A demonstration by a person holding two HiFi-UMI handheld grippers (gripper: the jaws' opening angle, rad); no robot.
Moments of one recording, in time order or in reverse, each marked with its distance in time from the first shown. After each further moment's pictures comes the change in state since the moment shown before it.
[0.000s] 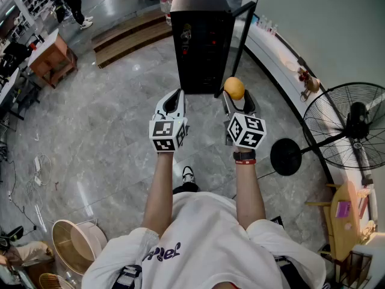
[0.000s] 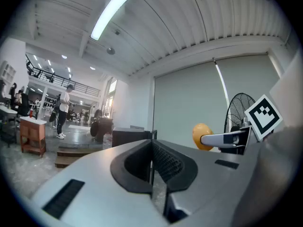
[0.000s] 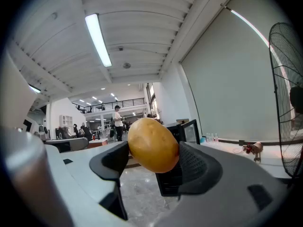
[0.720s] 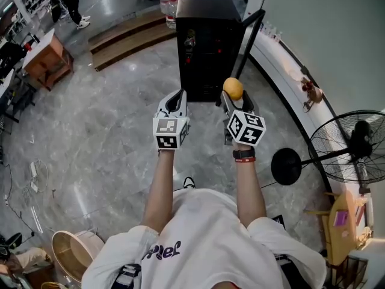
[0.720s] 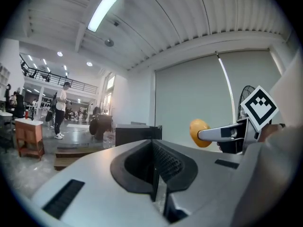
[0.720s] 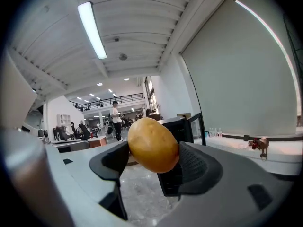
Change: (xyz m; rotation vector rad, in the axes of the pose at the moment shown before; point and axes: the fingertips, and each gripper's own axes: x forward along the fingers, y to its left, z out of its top) left arm 0.101 0.106 -0.014 0.031 0.059 -0.016; right arm 0.149 0.027 -0.010 0.027 0.065 -0.010
